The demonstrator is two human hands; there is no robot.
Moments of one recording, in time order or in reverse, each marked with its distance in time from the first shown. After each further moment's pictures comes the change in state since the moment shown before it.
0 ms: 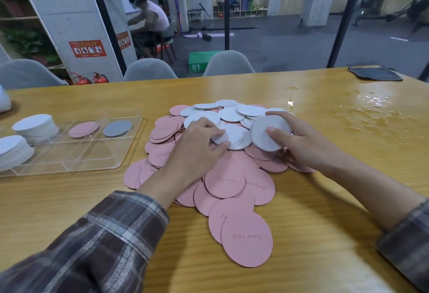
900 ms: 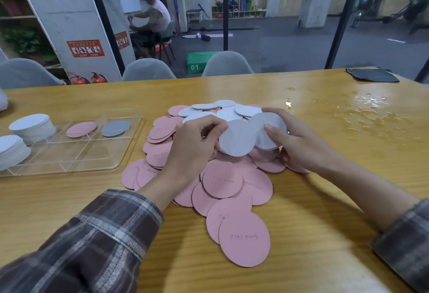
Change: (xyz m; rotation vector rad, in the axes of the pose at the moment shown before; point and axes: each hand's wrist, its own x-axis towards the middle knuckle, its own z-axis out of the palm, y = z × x) left_hand -0.007 0.025 -0.009 -0.474 0.133 -0.036; right_hand 0.000 0.002 0.001 -0.052 0.017 -0.094
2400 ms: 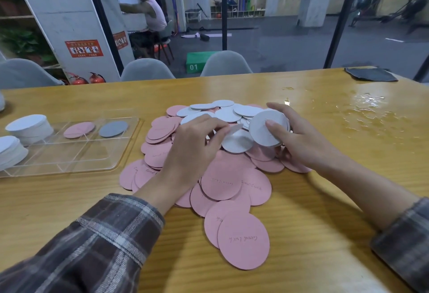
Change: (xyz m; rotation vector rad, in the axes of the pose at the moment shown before) left_hand -0.001 -0.005 0.003 0.345 0.101 0.329; right_hand 0.002 0.002 -0.003 -0.008 0.094 -0.013
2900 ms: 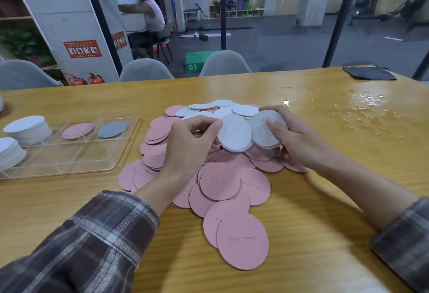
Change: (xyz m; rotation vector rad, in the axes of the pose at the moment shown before) left_hand 0.003 0.010 -0.001 -0.516 0.016 -0.573; right_hand -0.001 -0.003 0.001 0.046 -0.066 0.005
